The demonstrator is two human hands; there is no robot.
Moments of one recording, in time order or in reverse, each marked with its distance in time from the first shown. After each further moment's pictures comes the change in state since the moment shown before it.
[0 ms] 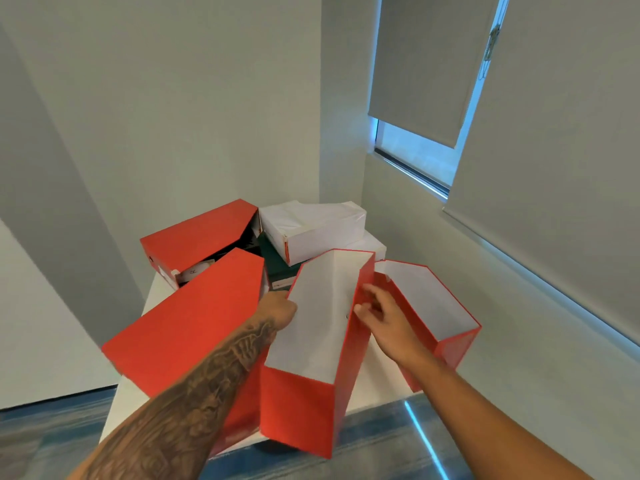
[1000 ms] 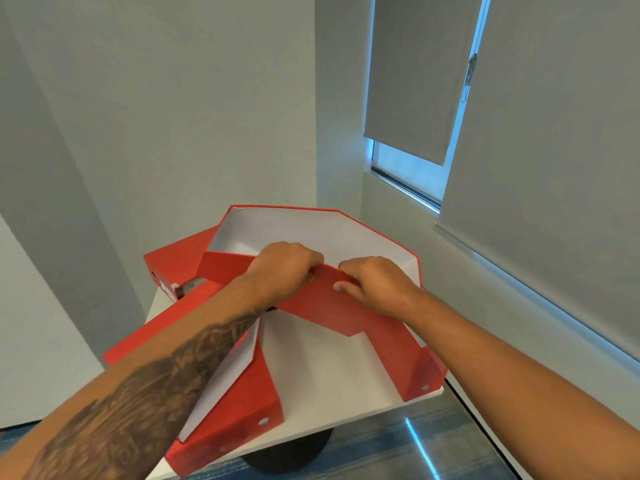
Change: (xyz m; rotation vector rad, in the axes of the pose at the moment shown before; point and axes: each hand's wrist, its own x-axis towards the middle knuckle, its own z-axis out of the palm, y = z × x) left_hand -0.066 0.107 -0.046 1.001 0.251 0.877; right_hand 0.032 -0.102 -0.063 -0.882 -0.137 -0.595
